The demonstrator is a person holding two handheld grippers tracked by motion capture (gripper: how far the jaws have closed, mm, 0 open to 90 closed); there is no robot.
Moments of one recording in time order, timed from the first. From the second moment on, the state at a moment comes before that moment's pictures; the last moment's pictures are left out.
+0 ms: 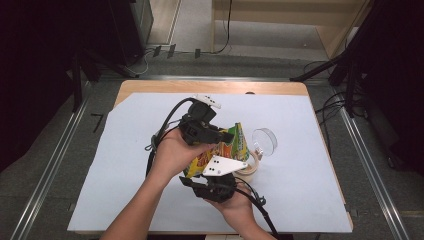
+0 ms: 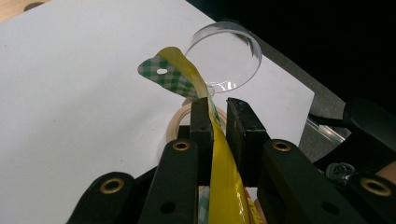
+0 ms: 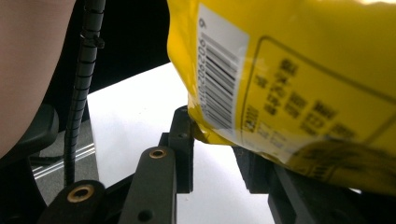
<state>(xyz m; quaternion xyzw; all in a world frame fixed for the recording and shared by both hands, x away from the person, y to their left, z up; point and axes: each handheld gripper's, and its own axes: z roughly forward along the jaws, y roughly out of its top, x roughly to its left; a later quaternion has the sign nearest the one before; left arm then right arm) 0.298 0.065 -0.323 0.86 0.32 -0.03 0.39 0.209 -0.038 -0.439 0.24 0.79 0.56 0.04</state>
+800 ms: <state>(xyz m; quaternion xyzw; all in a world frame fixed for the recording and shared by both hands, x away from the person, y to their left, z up) 0.299 0.061 -0.322 0.87 0.31 -0.03 0.39 0.208 -0.040 -0.438 0.24 0.79 0.56 0.05</state>
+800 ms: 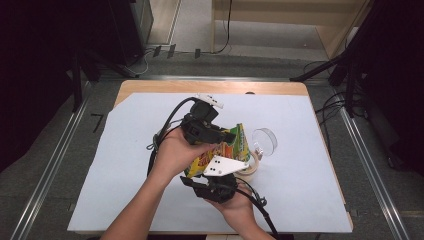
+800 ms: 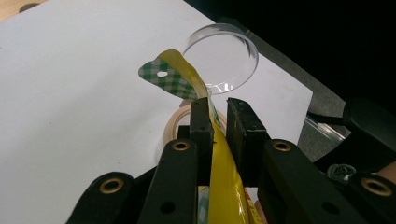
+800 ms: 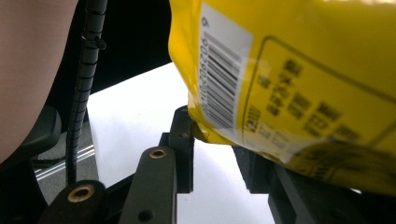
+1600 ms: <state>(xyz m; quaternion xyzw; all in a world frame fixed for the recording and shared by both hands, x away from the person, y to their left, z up) 0.299 0.060 -0.322 0.87 0.31 -0.03 0.39 0.208 -0.040 -0.438 0.24 0.79 0.56 0.05</state>
